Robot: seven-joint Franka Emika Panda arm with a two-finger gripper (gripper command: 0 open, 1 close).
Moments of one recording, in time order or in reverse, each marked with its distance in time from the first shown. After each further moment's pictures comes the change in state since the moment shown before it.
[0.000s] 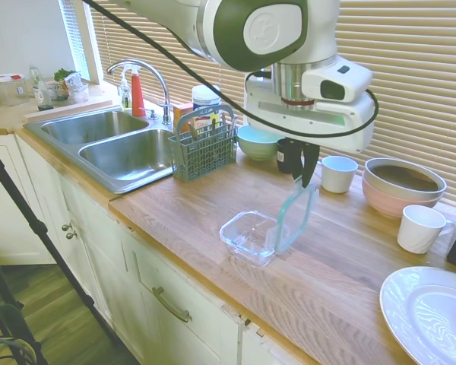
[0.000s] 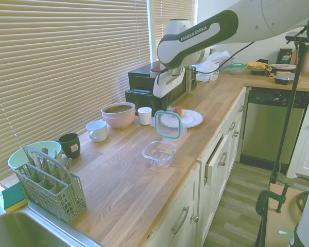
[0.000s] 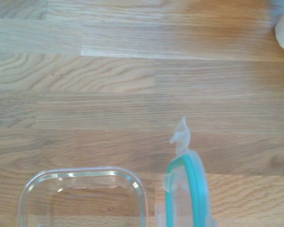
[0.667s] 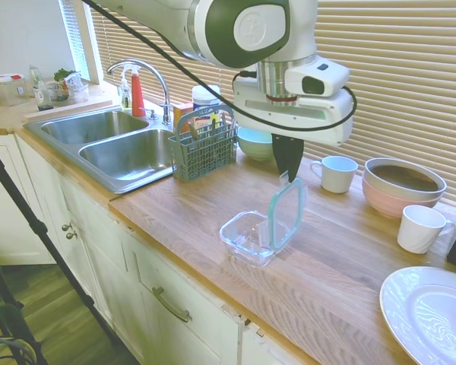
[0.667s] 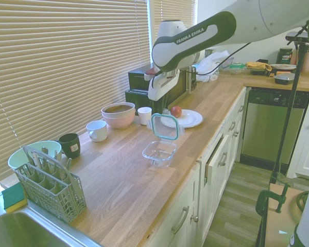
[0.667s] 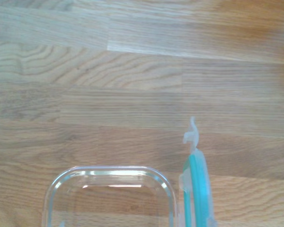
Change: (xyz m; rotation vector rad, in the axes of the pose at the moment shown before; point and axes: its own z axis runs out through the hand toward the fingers) arm -0.019 -0.032 0.007 -0.042 -0.006 -0.044
